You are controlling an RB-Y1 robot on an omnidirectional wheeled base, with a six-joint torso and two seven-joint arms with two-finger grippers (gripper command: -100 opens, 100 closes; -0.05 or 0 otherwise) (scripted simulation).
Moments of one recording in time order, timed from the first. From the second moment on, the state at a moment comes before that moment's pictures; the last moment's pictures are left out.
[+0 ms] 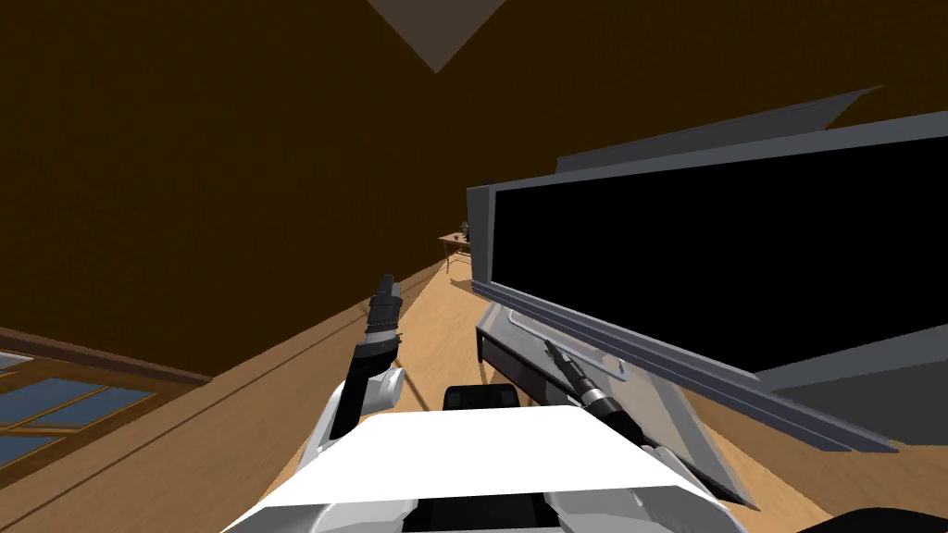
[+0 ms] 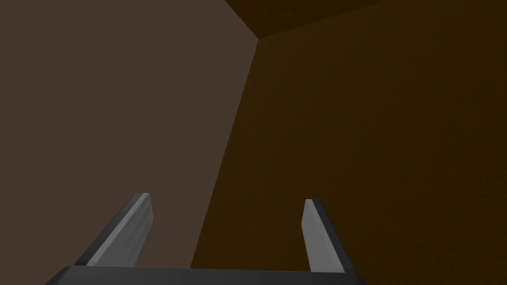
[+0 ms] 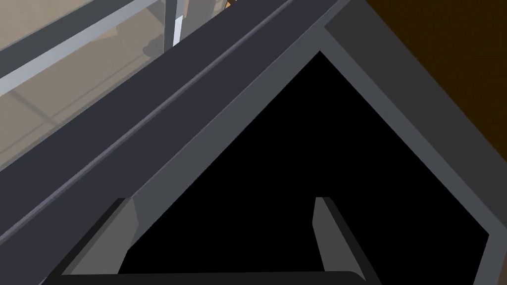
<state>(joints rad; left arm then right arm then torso) 0.48 0.02 -0.01 -2.31 -0.12 -0.36 -0.16 0.75 -0.41 0.02 -1.80 0.31 -0.35 0.10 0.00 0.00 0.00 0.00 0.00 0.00</state>
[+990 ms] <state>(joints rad) 0.48 0.02 -0.01 -2.31 -0.12 -0.36 -0.16 0.89 -0.47 0.07 -1.55 0.46 -0.29 0.07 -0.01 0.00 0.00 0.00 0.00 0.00</state>
